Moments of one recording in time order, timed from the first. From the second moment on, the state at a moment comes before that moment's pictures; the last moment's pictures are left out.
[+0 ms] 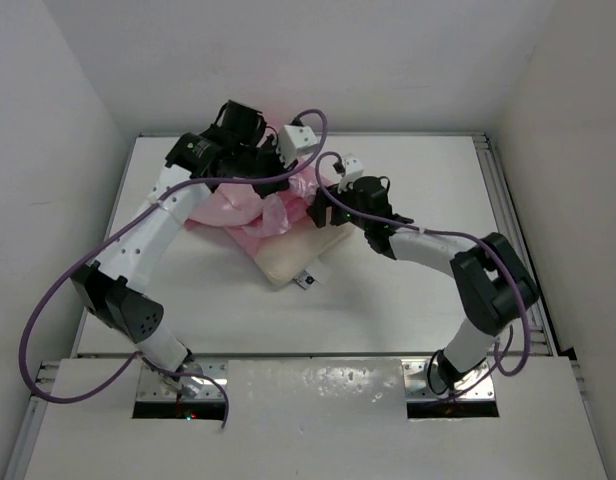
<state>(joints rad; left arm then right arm) -0.49 1.61 1.85 -1.02 0.38 0.58 0.54 1.67 0.91 0.40 -0.11 0.23</state>
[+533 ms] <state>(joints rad) -0.66 1.62 1.34 -0.87 0.19 0.55 0.49 1.59 0.85 0.36 0.08 0.45</state>
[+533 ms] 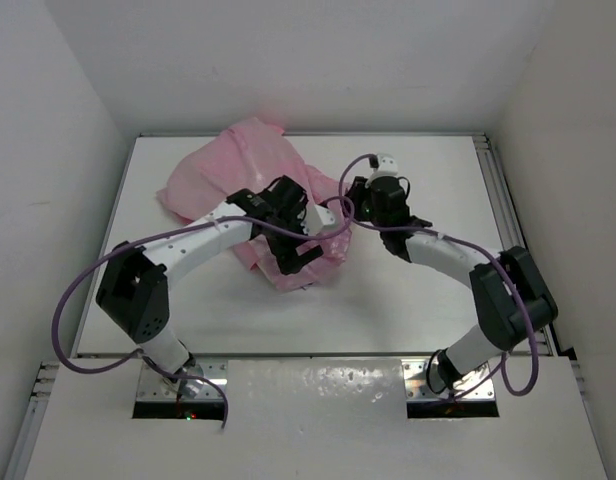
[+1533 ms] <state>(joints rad) -1.01 1.60 0.77 -0.35 -0.44 0.70 0.14 1.74 0.85 0.32 -0.36 0.80</state>
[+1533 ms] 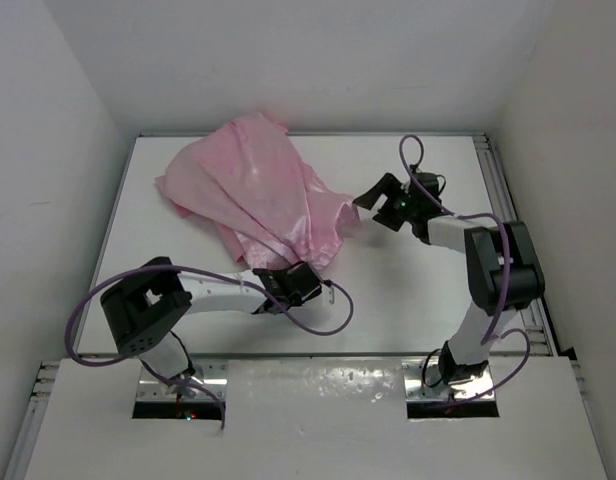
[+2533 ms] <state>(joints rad) -0.54 0.88 0.64 -0.50 0.00 0.32 0.33 1.62 0.77 0.28 -0.41 0.63</state>
